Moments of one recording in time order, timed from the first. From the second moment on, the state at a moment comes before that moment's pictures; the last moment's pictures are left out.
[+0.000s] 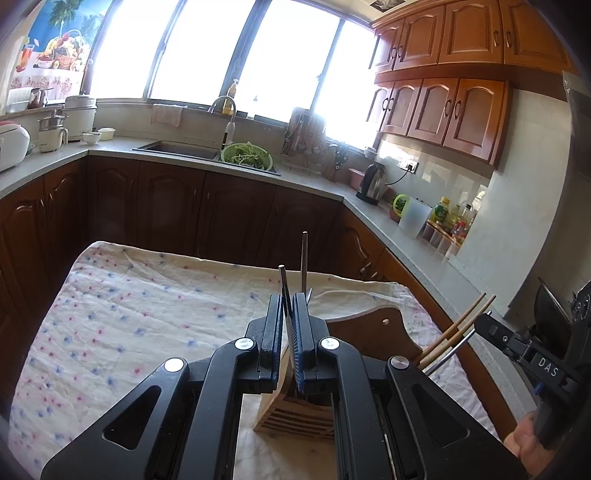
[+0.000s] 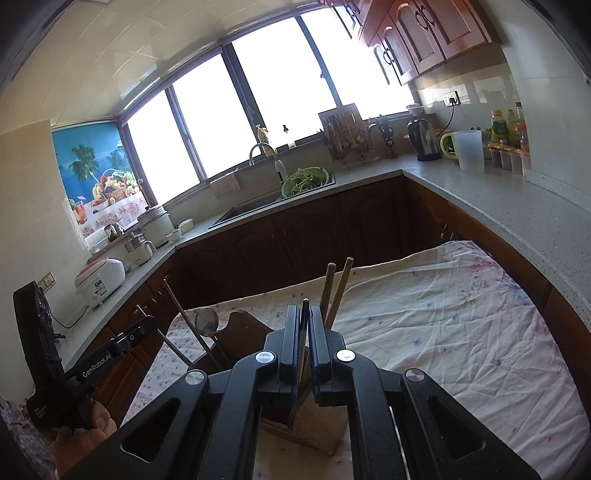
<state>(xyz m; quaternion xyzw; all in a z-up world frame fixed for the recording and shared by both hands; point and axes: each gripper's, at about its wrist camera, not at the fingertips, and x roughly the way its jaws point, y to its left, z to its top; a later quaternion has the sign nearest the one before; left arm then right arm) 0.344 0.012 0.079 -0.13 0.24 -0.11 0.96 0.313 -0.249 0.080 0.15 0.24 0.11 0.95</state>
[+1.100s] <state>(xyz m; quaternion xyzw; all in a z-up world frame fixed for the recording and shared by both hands) 0.206 0.040 0.025 -0.11 0.32 -0.07 0.94 0.190 -0.283 0.026 0.17 0.26 0.10 0.95</state>
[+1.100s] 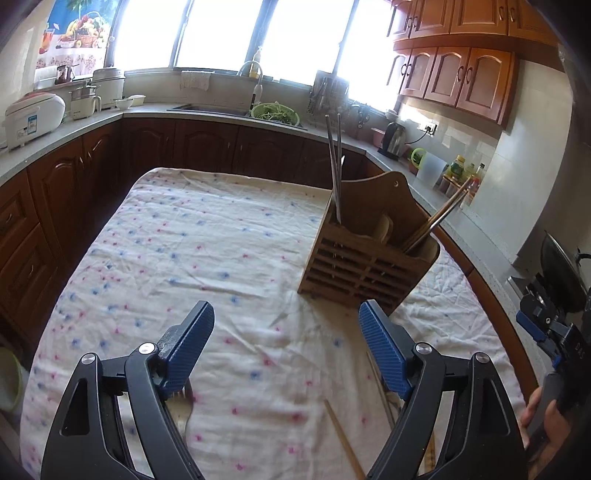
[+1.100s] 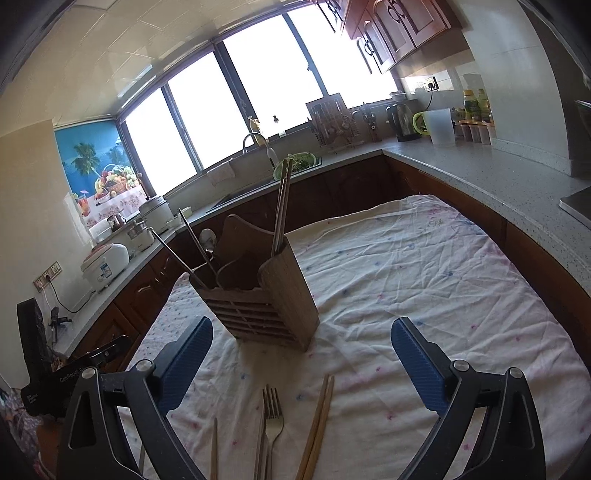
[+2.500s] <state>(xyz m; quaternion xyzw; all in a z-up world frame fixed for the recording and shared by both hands) 0.171 -0.018 -0.047 -0.05 0.44 -0.12 0.89 0.171 -0.271 -0.035 0.15 0.36 0.10 0.92</state>
